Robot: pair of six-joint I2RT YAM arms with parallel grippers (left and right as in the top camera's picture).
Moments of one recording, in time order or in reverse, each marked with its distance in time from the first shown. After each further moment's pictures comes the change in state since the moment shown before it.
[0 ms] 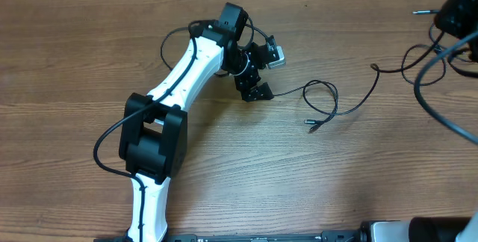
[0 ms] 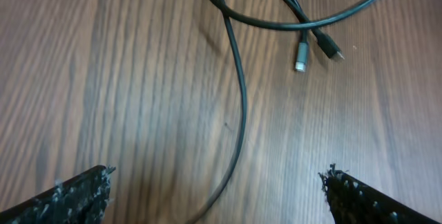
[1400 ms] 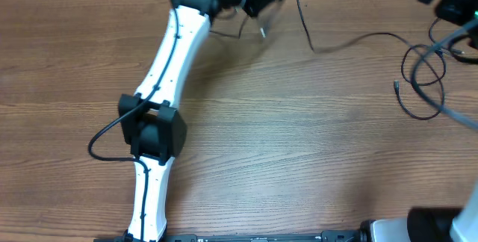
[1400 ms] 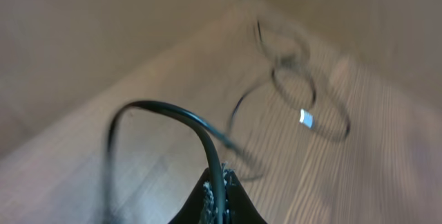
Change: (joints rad) left arm 0.093 0.168 0.620 0.249 0.133 -0.771; right arm 0.000 0.064 0.006 0.060 -0.005 -0.069
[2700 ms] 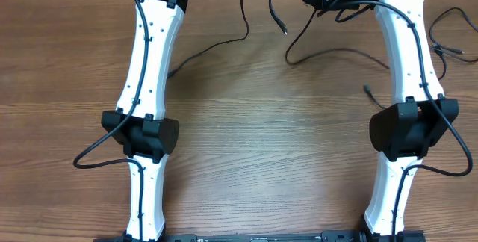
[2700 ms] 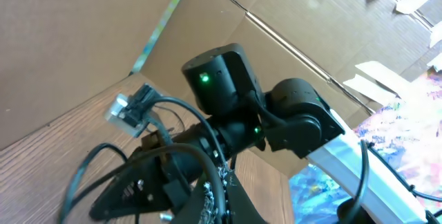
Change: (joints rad) left arm 0.076 0.000 0.315 0.159 0.401 -0.558; right arm 0.066 0.646 -0.010 0.208 -0.741 -0.274
